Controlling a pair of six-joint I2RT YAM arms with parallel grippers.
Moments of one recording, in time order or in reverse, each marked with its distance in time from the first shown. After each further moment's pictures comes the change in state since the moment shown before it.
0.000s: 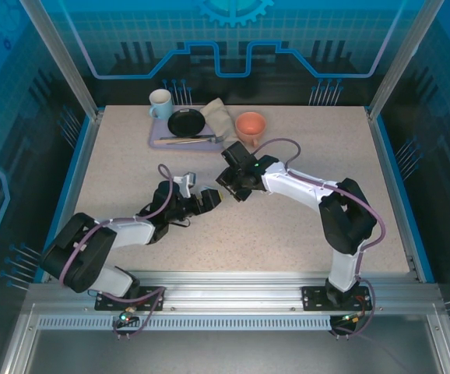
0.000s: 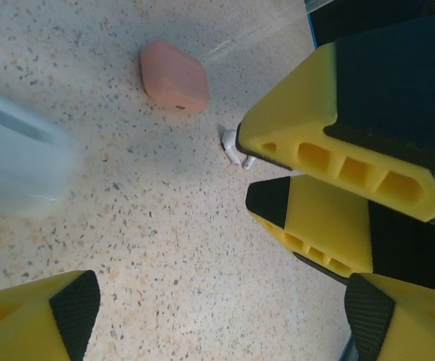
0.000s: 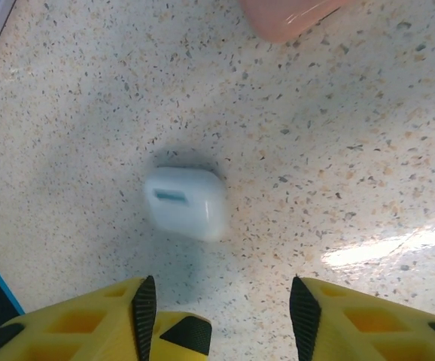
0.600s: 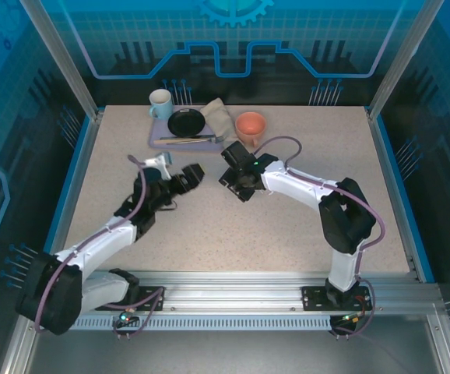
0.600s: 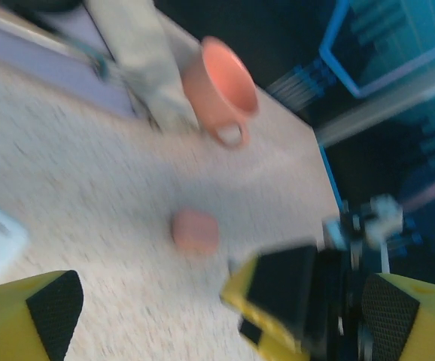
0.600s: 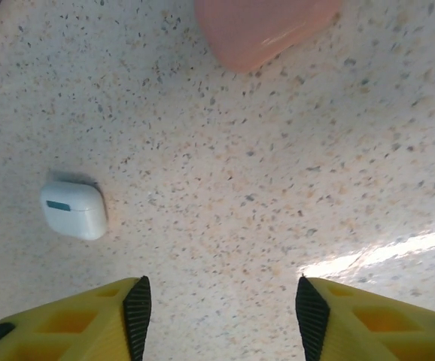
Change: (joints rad) left arm 0.124 -0.305 0.156 -0.361 -0.267 0.058; right arm 0.002 0.012 0.034 -0.090 0.079 -0.052
